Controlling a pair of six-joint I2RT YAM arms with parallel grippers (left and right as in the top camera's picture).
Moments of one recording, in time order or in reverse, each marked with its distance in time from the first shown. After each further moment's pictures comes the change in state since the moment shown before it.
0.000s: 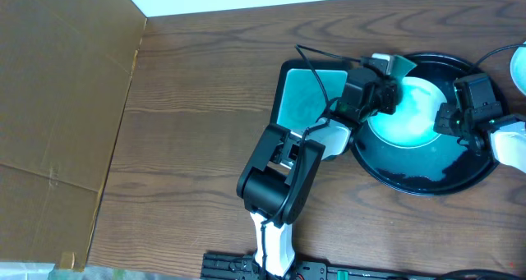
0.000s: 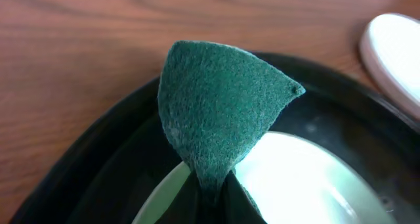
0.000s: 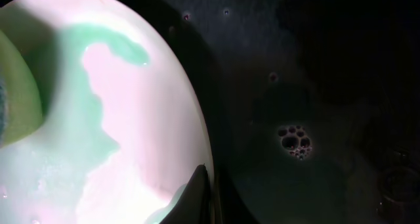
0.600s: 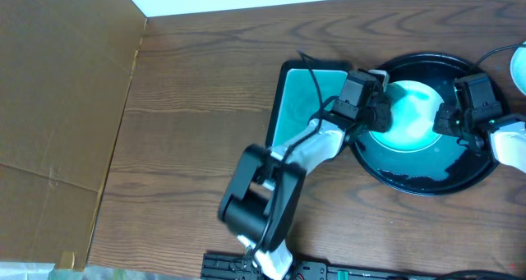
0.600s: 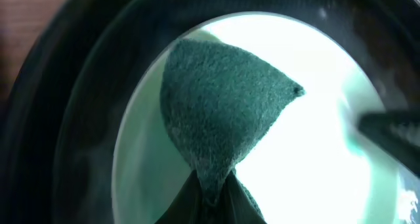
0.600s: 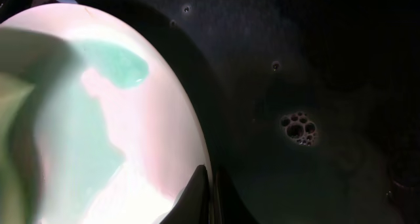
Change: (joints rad) left arm -0.010 -0.198 0.002 -0.568 0.014 0.000; right arm 0.000 0.000 0.000 -0.002 -0.013 -0.001
